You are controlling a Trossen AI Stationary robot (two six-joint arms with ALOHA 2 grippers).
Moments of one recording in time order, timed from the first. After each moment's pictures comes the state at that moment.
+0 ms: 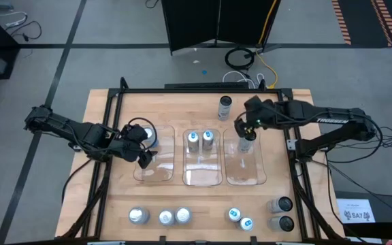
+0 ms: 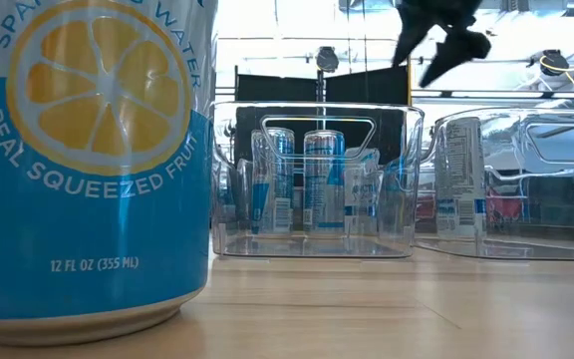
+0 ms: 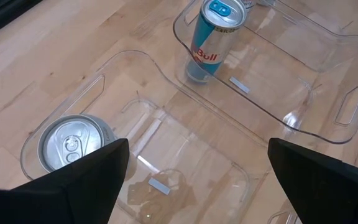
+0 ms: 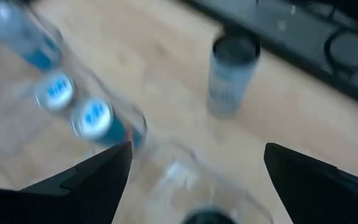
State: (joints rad) left arm -0.34 1.06 1.02 -0.98 -0.46 -0.88; right arm -0.07 1.22 1.25 -0.99 0.42 0.73
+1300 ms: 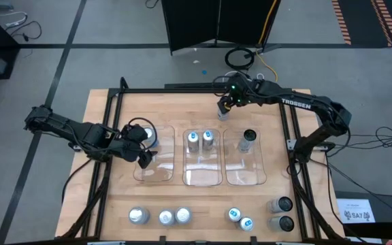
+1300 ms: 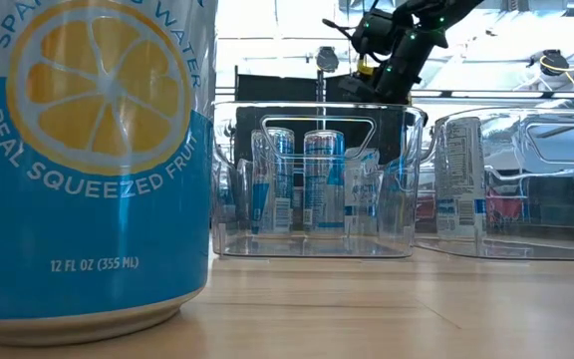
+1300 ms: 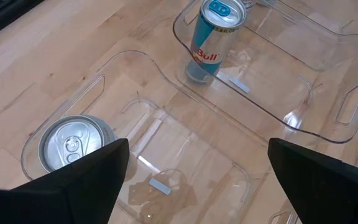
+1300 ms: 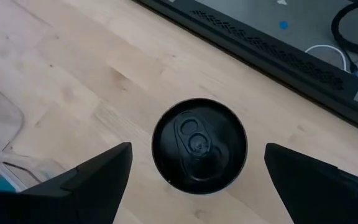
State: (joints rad) left arm -0.34 1.06 1.02 -0.98 -0.46 -0.88; right arm -0.51 1.54 1.25 -0.66 0.13 0.44
